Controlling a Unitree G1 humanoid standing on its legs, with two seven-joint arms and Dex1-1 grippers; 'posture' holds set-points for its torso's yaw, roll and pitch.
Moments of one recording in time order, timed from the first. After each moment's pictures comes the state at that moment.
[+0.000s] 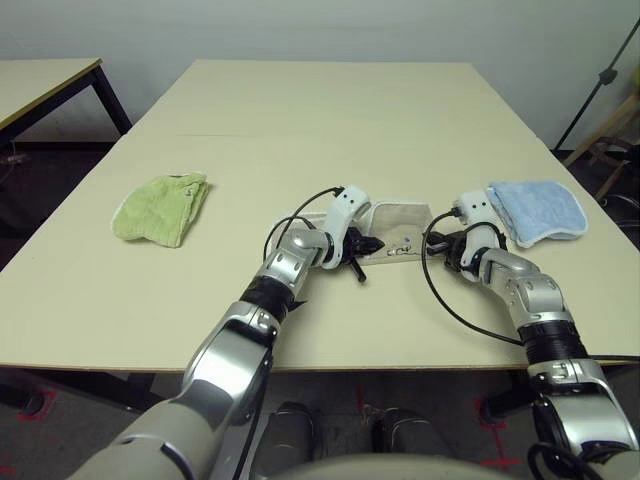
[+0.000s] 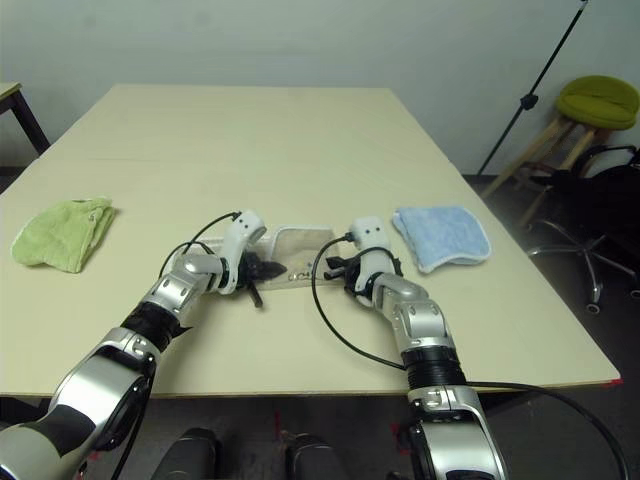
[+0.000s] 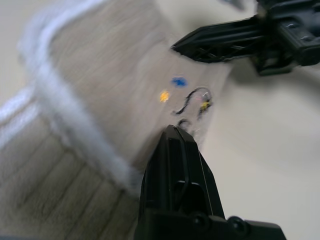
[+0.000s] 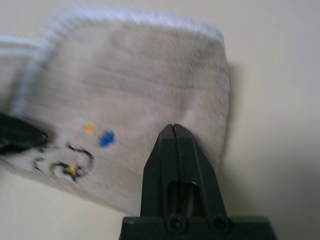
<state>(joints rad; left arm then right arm) -0.72 0.11 -0.24 0.58 -0.02 0.30 -0.87 -0.47 -0.34 -0.10 0.34 0.31 0.54 0.55</state>
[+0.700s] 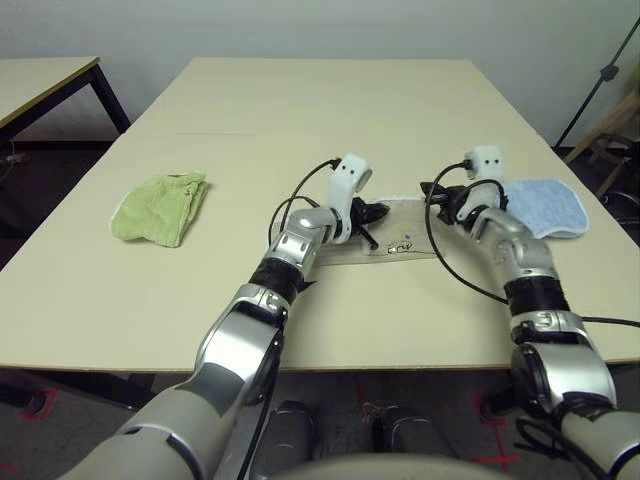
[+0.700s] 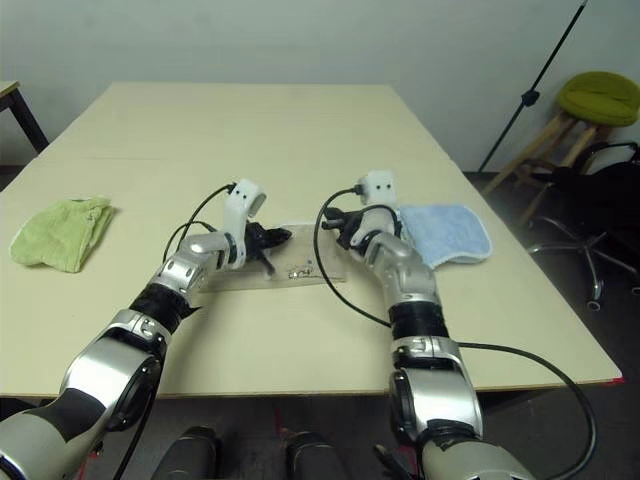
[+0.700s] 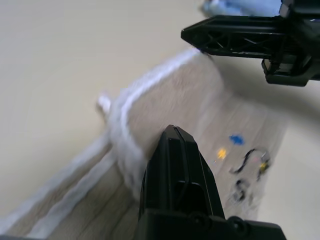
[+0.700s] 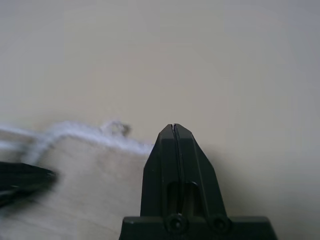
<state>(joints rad) -0.84 0.07 -0.18 0.92 0.02 0.06 -0.66 -0.72 -0.27 -0.13 0.82 0.21 0.19 0.46</state>
